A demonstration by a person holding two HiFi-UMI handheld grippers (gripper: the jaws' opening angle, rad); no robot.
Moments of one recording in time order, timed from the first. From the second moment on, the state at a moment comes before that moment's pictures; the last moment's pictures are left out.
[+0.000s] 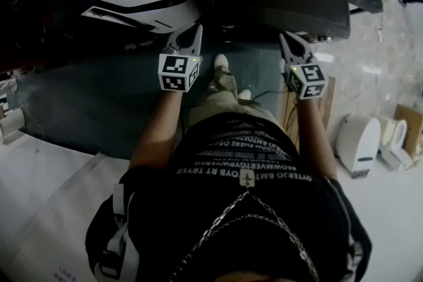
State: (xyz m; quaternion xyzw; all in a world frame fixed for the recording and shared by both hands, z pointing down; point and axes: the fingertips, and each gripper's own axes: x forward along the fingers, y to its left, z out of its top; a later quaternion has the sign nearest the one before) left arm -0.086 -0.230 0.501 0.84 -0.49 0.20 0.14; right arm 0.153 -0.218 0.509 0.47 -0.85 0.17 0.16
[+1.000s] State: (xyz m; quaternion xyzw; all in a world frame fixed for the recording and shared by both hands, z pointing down) left arm -0.079 -0.274 0.652 0.83 -0.39 0.29 0.26; right arm 0.125 -0.247 0.646 0.43 -0.82 0.27 0.28
